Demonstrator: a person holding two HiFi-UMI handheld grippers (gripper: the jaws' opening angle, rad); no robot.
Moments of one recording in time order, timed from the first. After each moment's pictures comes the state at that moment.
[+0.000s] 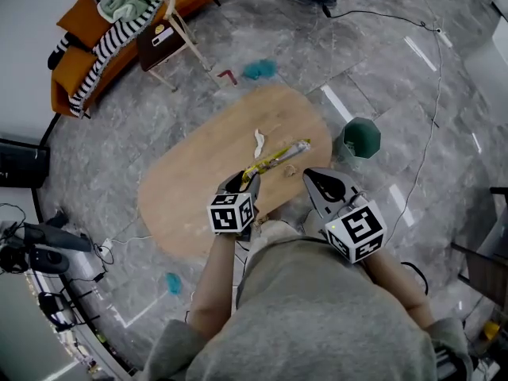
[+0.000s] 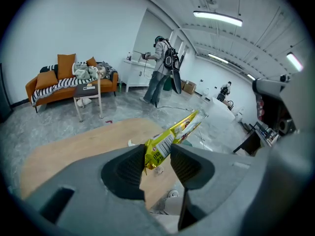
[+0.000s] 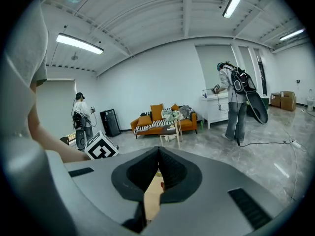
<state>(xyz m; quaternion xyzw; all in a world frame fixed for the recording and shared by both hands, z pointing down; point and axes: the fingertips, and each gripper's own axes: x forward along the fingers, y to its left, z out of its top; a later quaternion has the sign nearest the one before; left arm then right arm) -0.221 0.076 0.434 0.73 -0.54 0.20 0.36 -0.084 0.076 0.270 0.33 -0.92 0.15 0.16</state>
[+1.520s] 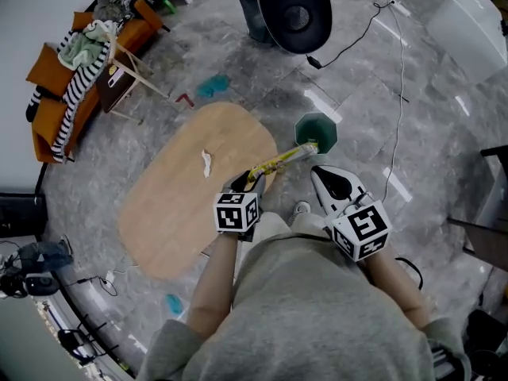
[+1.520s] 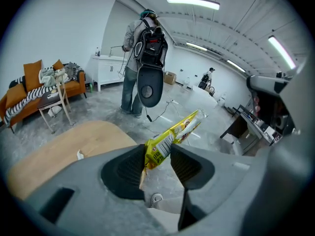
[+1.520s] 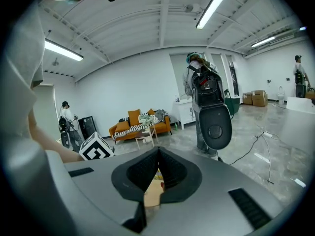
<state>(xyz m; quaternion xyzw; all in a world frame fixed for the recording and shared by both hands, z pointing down) 0.008 0.033 0.437 0.79 -0.45 0.26 0.33 0.145 0.053 0.275 0.44 -0.87 0.17 0.13</state>
